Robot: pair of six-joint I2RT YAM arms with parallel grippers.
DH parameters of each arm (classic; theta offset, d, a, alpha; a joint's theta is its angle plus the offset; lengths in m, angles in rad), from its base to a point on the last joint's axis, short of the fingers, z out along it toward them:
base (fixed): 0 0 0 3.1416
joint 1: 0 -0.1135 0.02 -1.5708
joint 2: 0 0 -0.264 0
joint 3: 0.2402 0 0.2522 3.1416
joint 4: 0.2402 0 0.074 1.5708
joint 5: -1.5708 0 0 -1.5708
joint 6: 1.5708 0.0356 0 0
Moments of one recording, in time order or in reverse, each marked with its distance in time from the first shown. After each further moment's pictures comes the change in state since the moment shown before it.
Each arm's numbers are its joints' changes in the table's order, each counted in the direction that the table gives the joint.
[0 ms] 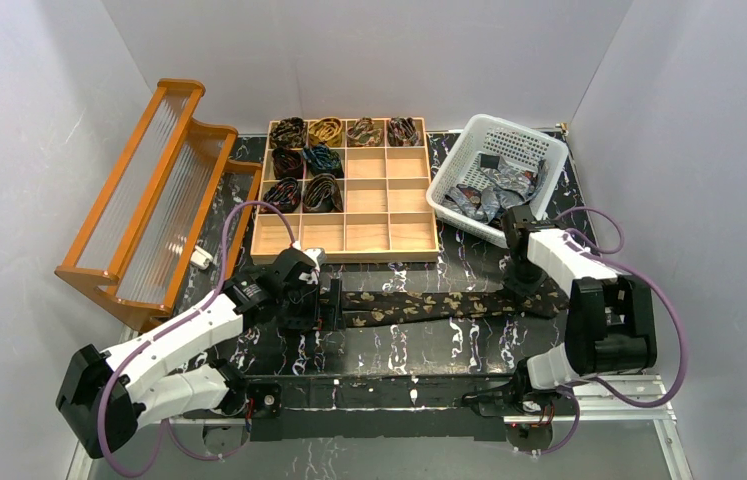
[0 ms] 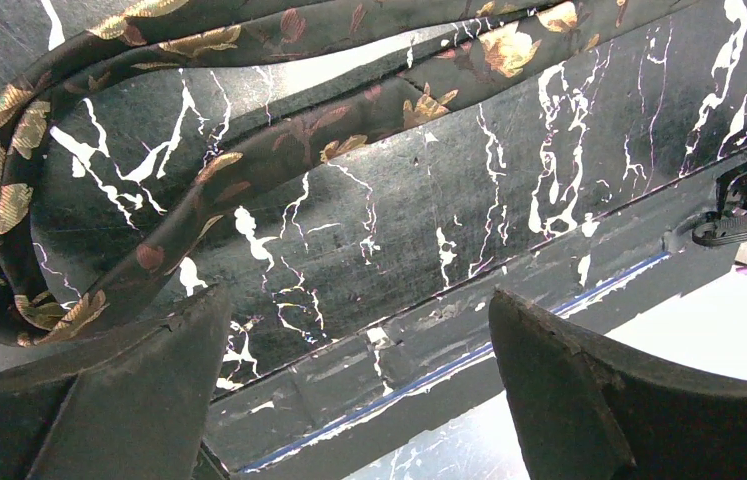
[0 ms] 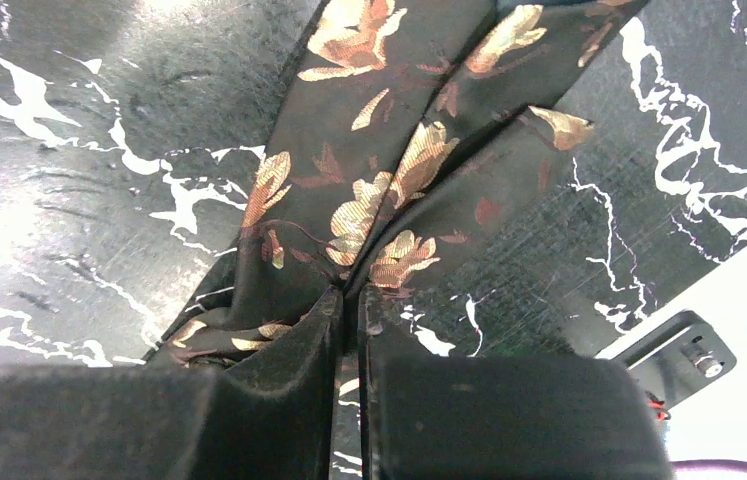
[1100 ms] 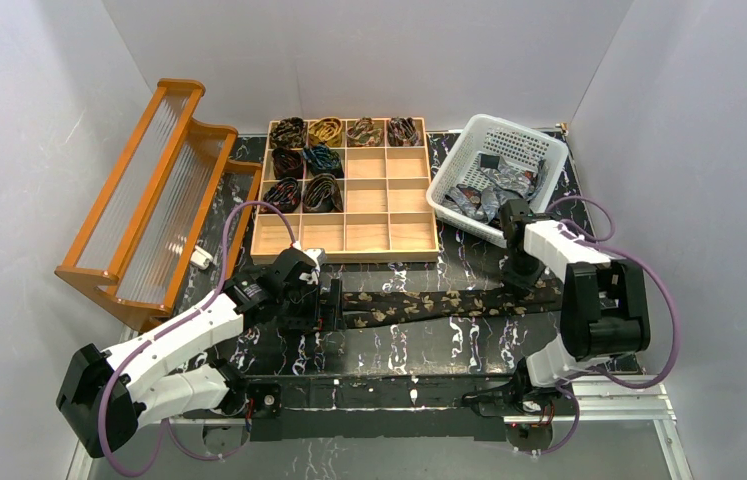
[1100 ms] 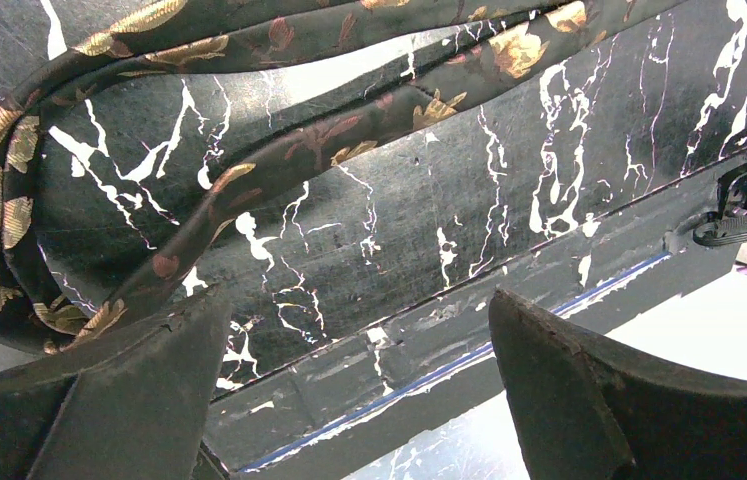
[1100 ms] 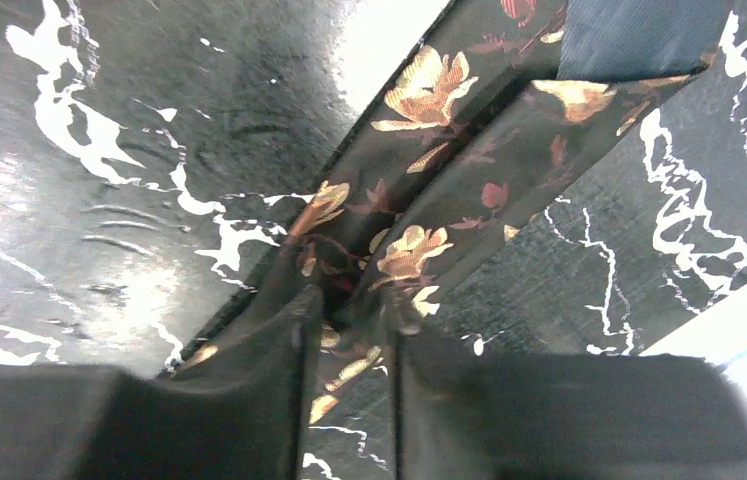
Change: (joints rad) left arm 0.000 -0.007 0.000 0.000 -0.003 0.000; right arm 0.000 -0.089 0.054 -0.052 -0.012 -0.114
